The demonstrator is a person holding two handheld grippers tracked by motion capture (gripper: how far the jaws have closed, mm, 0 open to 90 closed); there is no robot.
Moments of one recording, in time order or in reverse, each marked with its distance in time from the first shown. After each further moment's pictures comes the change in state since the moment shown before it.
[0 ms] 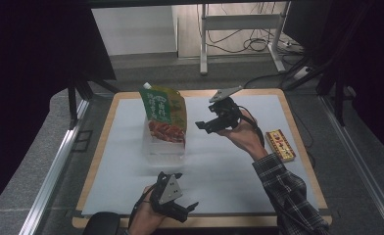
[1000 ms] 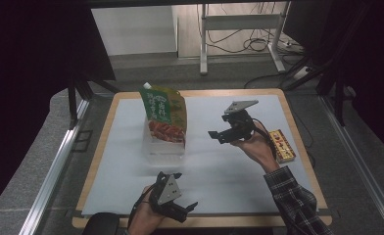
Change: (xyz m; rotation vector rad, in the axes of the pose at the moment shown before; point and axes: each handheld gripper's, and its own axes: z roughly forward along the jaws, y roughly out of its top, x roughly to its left) left arm 0.000 -0.002 -0.002 -0.010 0.002 0.001; right arm -0.007 -0.049 -0.015 -0.008 -0.035 0.054
